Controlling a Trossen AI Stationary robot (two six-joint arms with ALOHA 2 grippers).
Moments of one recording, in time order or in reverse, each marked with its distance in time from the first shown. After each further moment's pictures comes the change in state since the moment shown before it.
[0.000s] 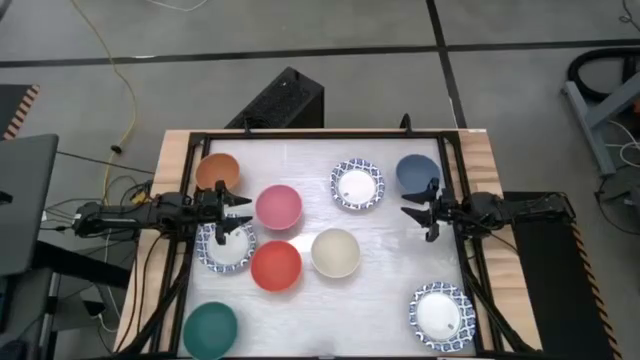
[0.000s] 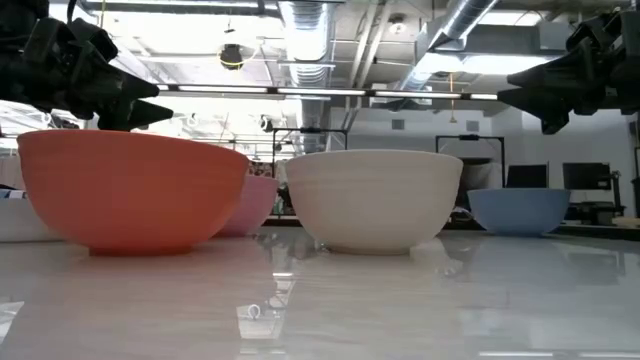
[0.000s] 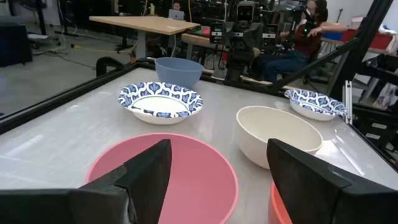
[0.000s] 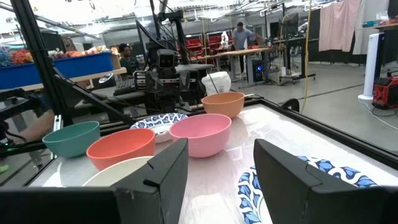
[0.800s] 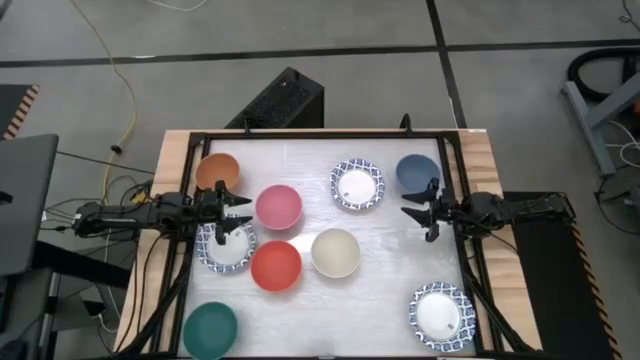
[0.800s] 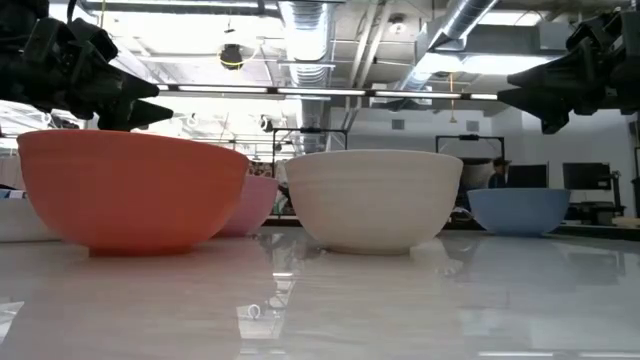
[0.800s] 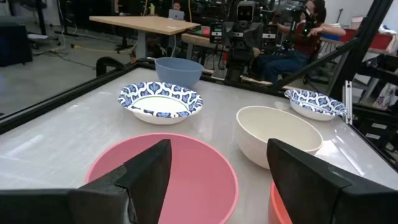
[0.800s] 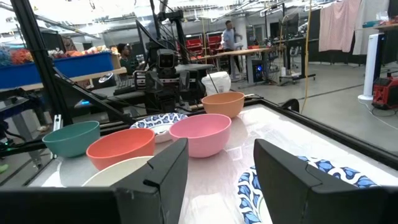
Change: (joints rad) left arm 0.000 0.000 0.000 0.000 0.000 0.000; right arm 0.000 0.000 0.000 0.000 0.000 -0.029
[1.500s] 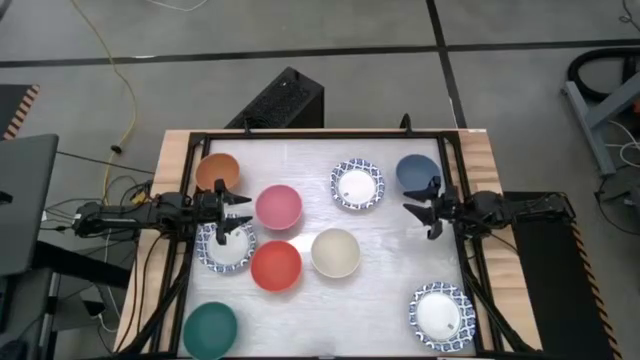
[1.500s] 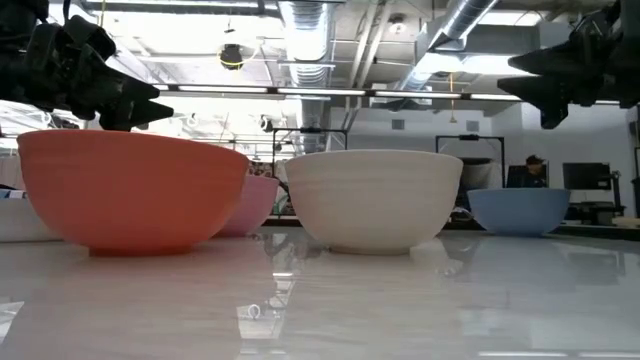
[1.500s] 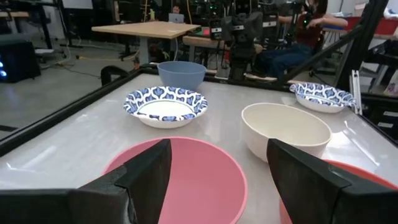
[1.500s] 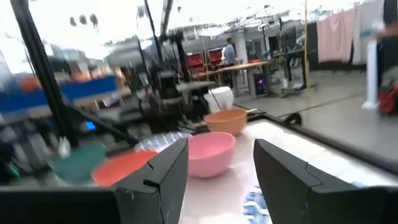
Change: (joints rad) left arm 0.000 0.000 0.000 0.005 -0.008 0.082; right arm 0.001 0.000 0.000 0.096 0.001 0.110
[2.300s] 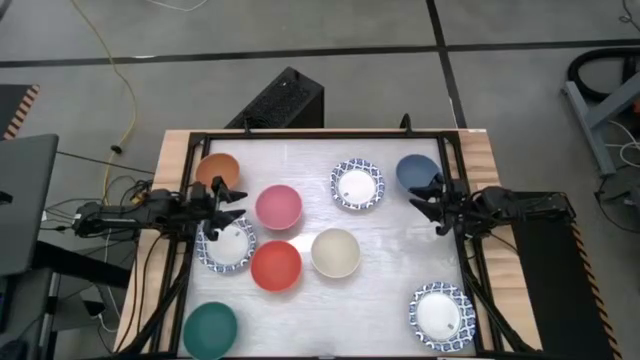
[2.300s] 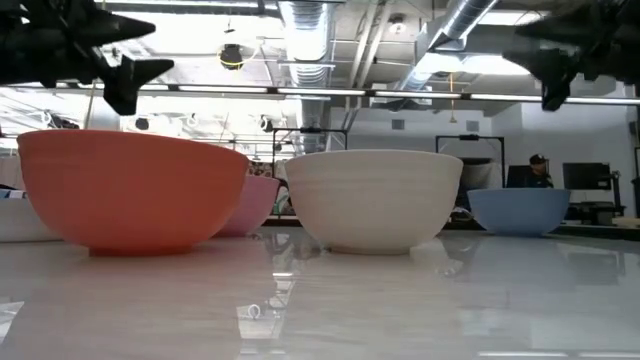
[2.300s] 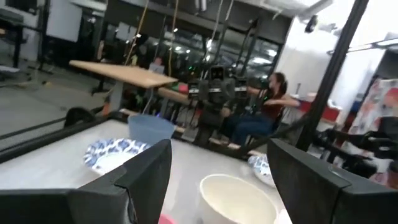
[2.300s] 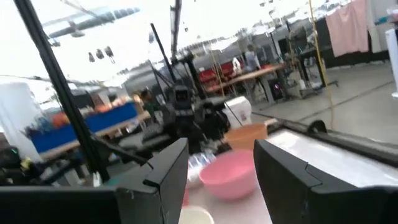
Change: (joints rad) left arm 0.000 0.000 0.000 0.279 0.059 -0.182; right arm 0.002 0.001 0.094 0.006 -0.032 0.083
